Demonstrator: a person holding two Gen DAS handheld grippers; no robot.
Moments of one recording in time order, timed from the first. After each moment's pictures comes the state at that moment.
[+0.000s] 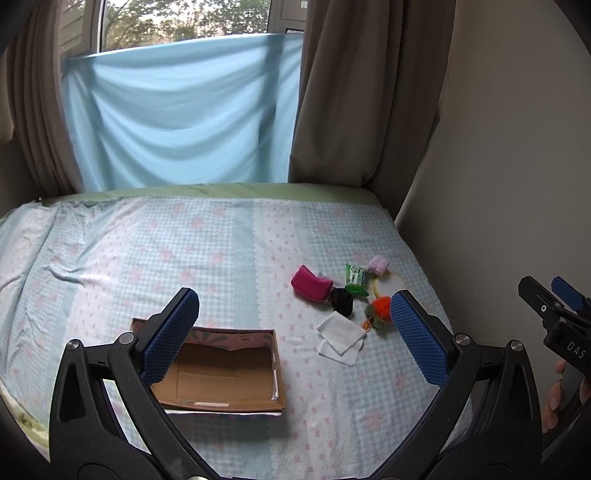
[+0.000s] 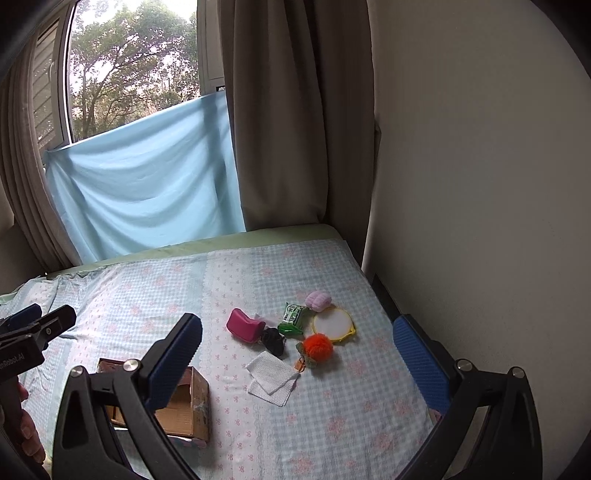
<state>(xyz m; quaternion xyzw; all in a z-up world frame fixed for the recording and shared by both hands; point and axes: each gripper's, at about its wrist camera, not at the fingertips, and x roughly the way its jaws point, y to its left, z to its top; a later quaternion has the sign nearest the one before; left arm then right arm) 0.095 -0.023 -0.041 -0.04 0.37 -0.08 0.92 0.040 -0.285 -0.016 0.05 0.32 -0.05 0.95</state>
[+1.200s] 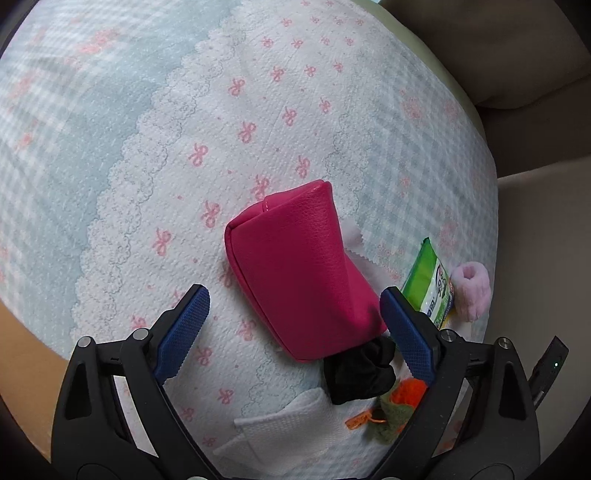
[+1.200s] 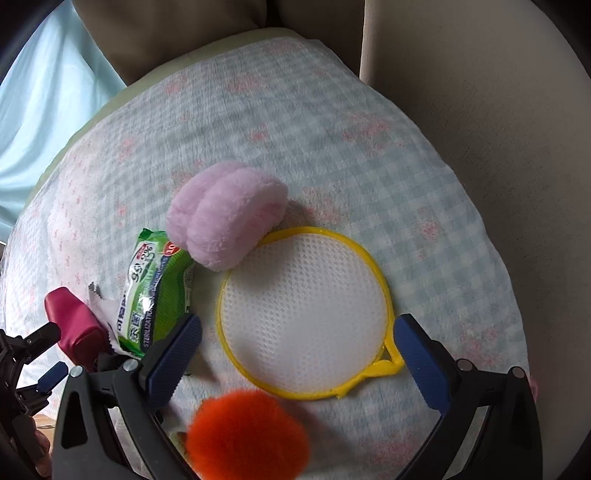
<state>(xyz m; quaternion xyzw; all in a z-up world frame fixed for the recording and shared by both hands) 0.409 -0.101 -0.445 -0.28 0.62 0.01 0.73 0.367 -0.420 -0.387 0.14 0.59 -0.08 0.79</state>
